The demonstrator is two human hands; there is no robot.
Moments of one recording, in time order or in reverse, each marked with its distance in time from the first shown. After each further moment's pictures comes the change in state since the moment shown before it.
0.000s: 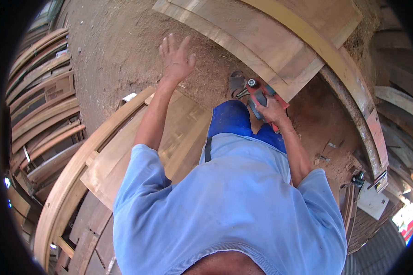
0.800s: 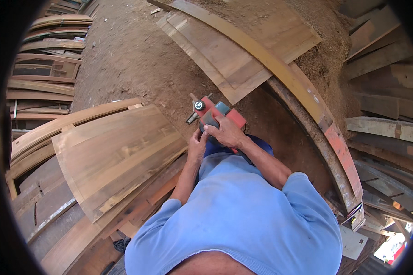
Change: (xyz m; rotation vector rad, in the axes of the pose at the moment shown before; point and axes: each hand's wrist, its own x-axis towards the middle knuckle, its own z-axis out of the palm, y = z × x) left_hand -0.252 0.297 0.035 -1.628 0.102 -0.781; right_hand -0.127 -0.044 -0.069 -0.004 -0.297 -0.398
